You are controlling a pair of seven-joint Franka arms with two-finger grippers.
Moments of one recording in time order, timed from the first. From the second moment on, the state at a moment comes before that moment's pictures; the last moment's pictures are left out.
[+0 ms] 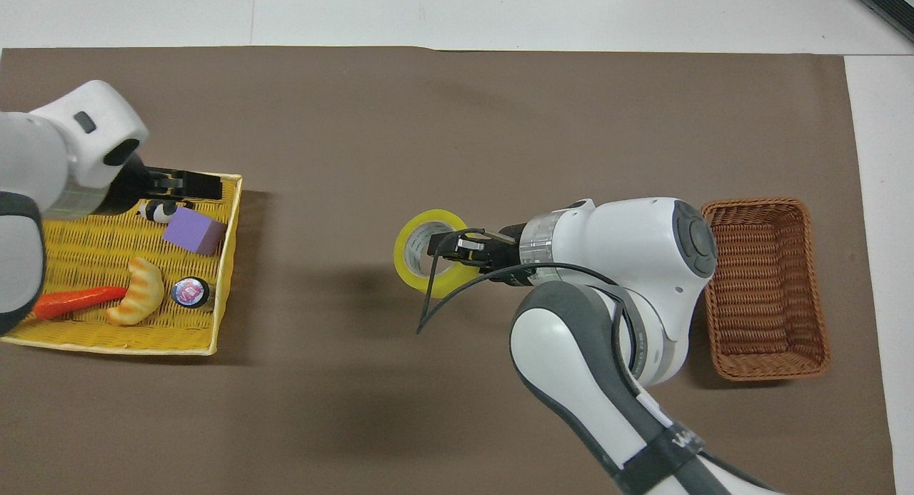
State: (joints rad) left arm 0.11 -0.01 -0.12 -1.74 -0.06 1.95 0.15; right arm 0.40 0.13 0.00 -2.00 0.60 2.23 0.31
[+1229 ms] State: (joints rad) left arm 0.13 -0.01 -0.12 -1.52 0.02 1.66 0.16; right arm -0.05 0.14 0.00 -1.89 0.11 1.91 0.08
